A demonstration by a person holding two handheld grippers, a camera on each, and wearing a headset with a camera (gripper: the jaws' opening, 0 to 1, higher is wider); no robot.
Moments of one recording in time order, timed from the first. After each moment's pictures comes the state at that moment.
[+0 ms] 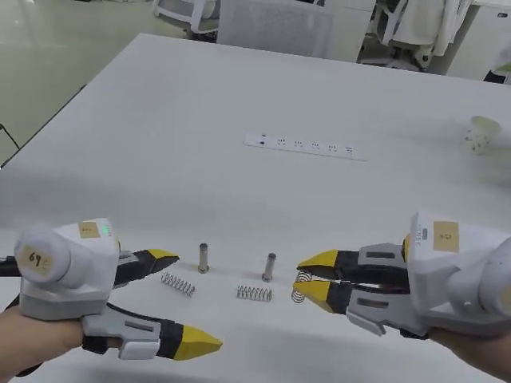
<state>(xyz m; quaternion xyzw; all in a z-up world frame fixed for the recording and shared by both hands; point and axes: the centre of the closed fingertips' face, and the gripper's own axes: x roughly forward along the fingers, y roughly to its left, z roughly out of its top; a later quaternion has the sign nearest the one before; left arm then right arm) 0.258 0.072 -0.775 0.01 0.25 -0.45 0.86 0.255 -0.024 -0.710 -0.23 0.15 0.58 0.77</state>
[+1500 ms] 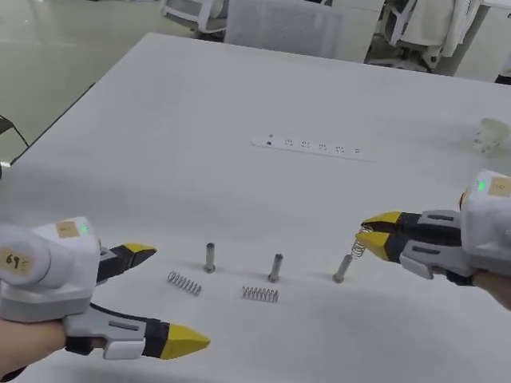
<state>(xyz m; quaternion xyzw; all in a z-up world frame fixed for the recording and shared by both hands) 0.260 0.096 -0.772 0.00 0.24 -0.41 0.88 0.342 -0.092 -0.707 -0.21 0.18 0.48 0.83</state>
